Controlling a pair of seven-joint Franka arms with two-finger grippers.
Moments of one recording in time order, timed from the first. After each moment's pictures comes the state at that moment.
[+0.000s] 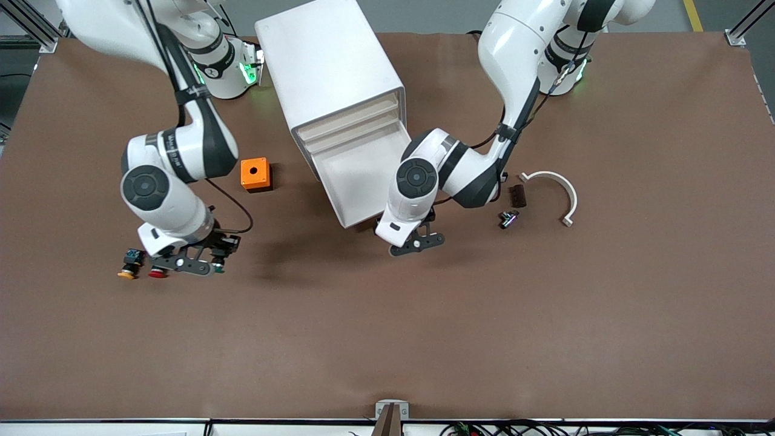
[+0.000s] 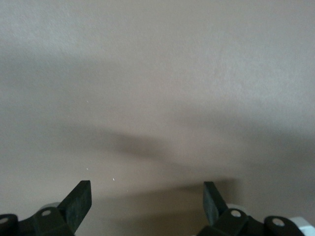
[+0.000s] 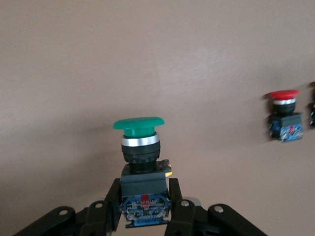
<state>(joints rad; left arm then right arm) -0.79 0.78 0.08 -1.36 -0.19 2.12 -0.88 0.24 0.35 -0.05 -1.91 -0.10 2.26 0.45</state>
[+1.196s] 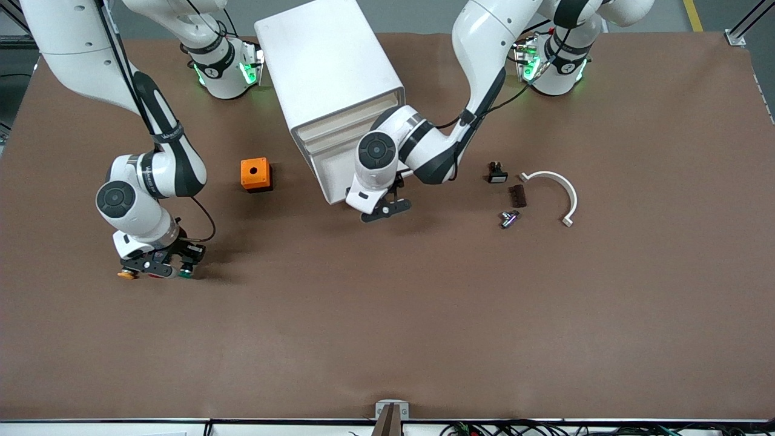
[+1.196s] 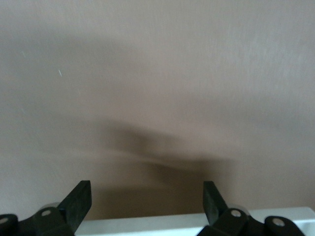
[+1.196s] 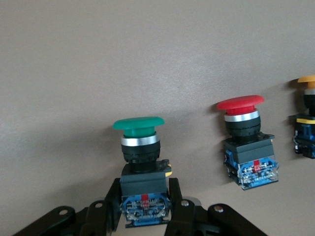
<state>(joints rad) -0.88 0.79 -0.01 -1.40 -0.24 2.13 -1.08 0.04 0.47 -0.05 -2.10 -0.15 2.62 0.37</state>
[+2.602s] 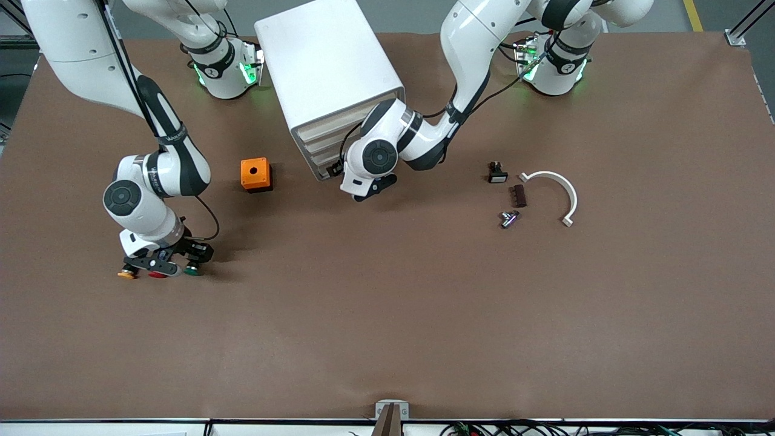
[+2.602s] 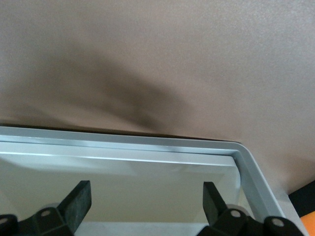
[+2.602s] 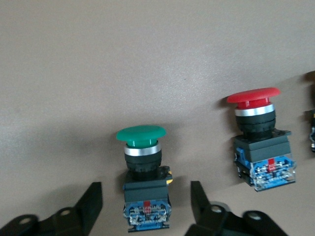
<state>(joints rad) -0.91 0.82 -0.05 -1.44 -0.64 2.13 -1.10 0.03 0.48 -0.03 -2.10 -0.15 2.64 0.37</state>
